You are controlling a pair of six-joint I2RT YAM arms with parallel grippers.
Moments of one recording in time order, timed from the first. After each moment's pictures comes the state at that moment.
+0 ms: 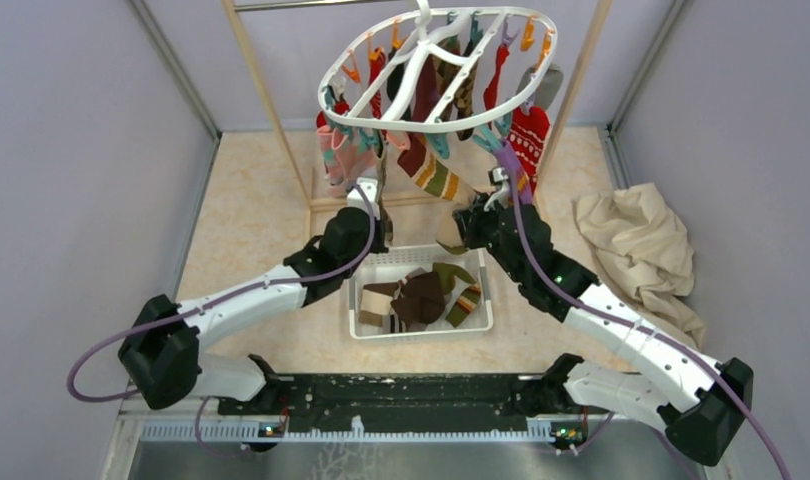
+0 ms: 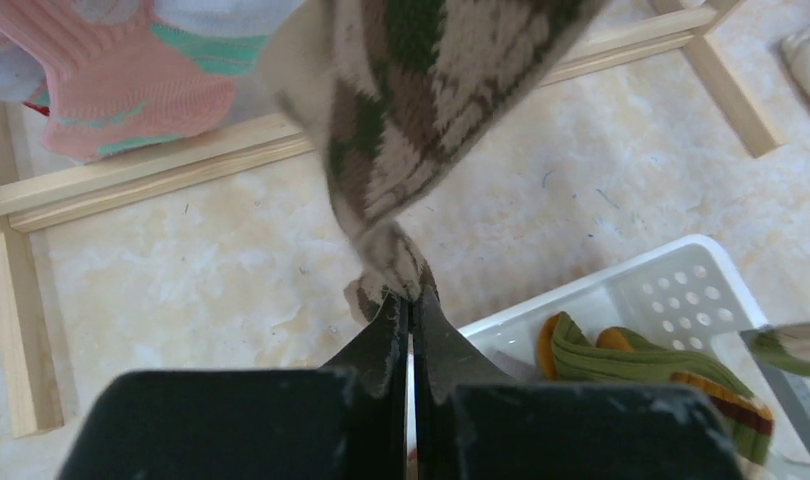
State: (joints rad) left arm -0.82 1.34 0.82 0.17 -0.44 -0.32; right arm 0.76 0.95 0.86 -0.13 0.32 0.38
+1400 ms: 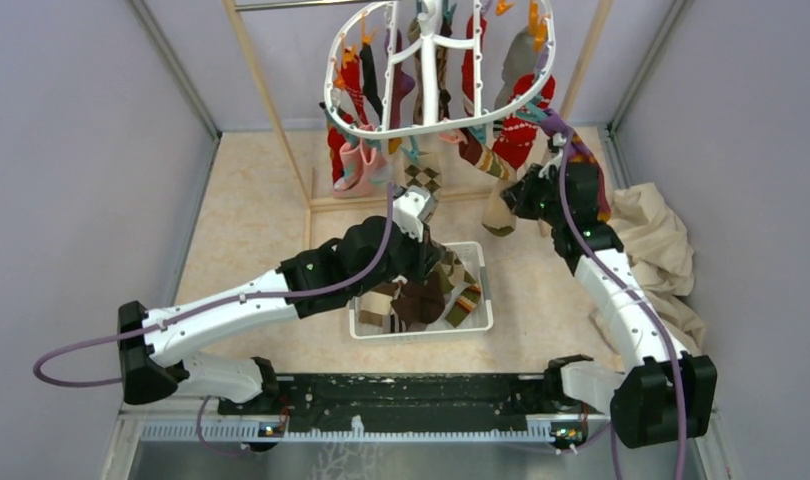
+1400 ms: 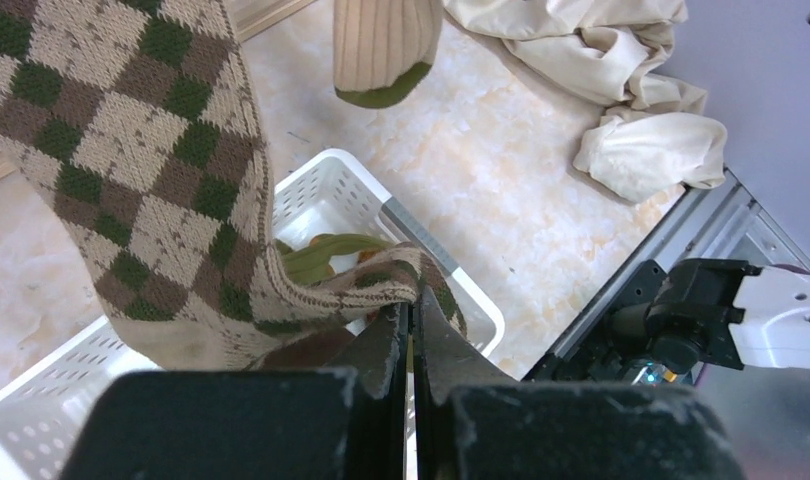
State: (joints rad) left arm -1.16 1.29 1.20 -0.27 -0.29 -0.42; right arm 0.17 1.10 0.91 -0.18 -0.20 0.40
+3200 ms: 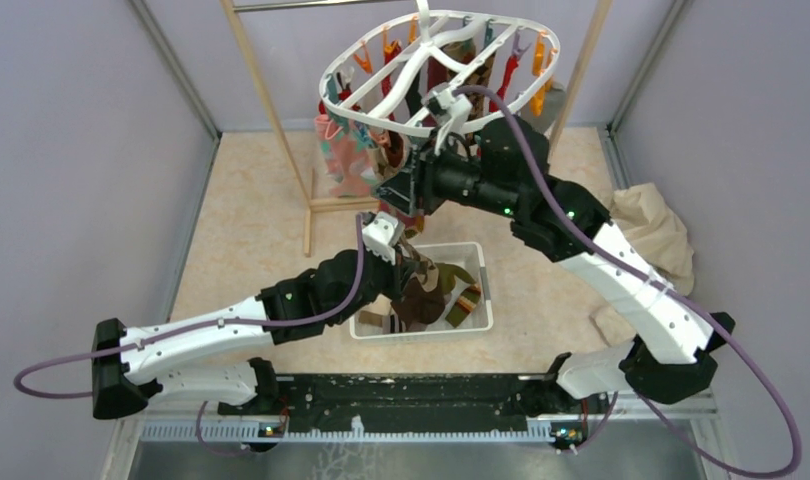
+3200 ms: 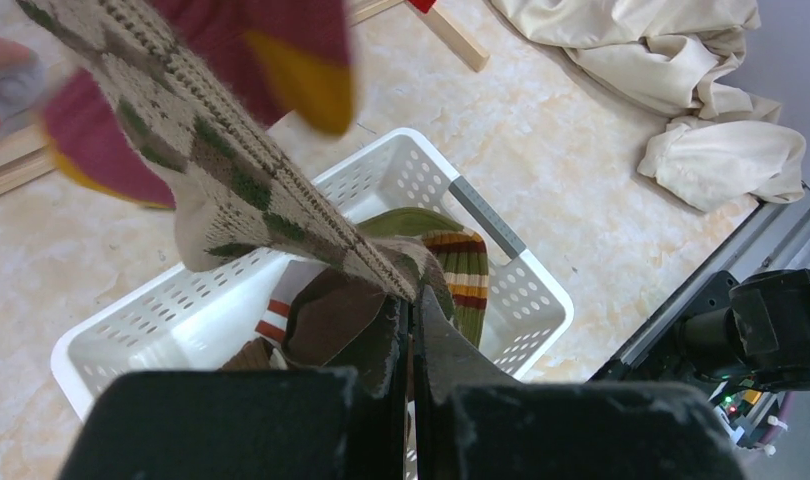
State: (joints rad) left arm -1.21 1.09 0.91 -0.12 -0.46 -0.38; right arm 0.89 1.29 1.74 -0.57 -0.21 0.38
